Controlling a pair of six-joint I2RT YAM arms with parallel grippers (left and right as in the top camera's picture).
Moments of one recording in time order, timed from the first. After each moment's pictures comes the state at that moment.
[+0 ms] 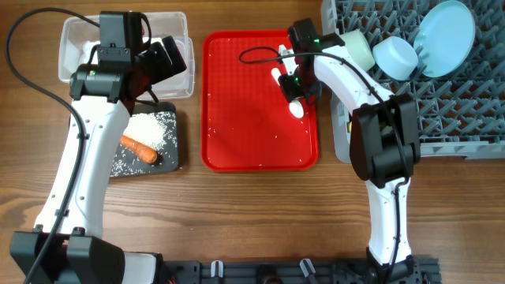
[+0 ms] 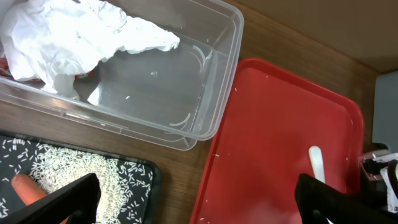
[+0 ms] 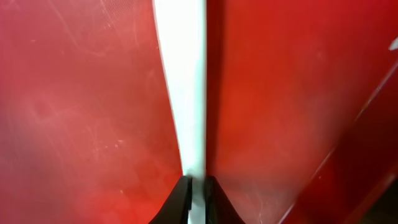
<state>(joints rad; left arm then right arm) -0.09 1.57 1.48 -0.79 -0.05 -0.46 0.32 2.33 1.86 -0.96 -0.13 -0.07</state>
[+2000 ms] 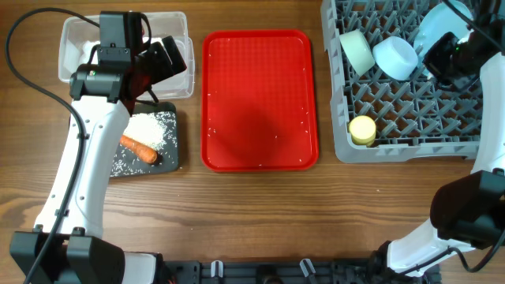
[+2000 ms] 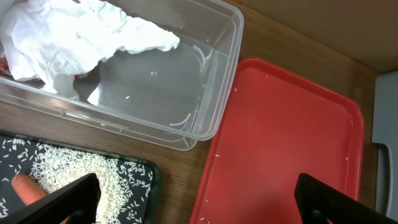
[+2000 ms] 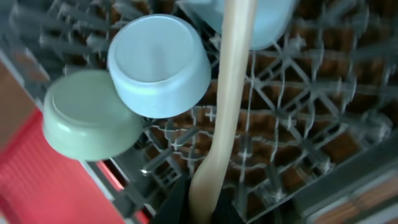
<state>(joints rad) -0.09 1.57 1.48 -0.79 -0.05 -0.46 -0.28 1.83 1.83 -1.19 -0.08 0.53</state>
